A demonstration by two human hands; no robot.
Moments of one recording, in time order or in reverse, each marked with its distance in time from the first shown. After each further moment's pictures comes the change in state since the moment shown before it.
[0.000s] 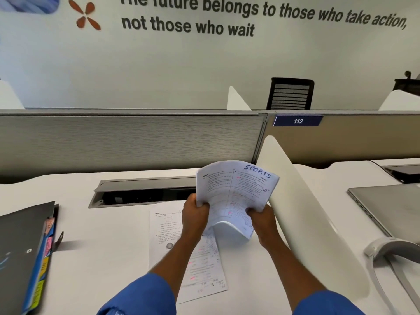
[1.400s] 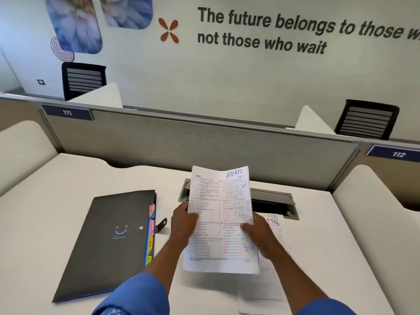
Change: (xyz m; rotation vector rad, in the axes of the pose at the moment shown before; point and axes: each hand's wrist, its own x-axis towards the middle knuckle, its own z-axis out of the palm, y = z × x) left_hand 0.025 -0.055 -0.286 -0.084 0.171 -0.251; right_hand -0.086 -0.029 0.237 -0.204 -0.539 -0.009
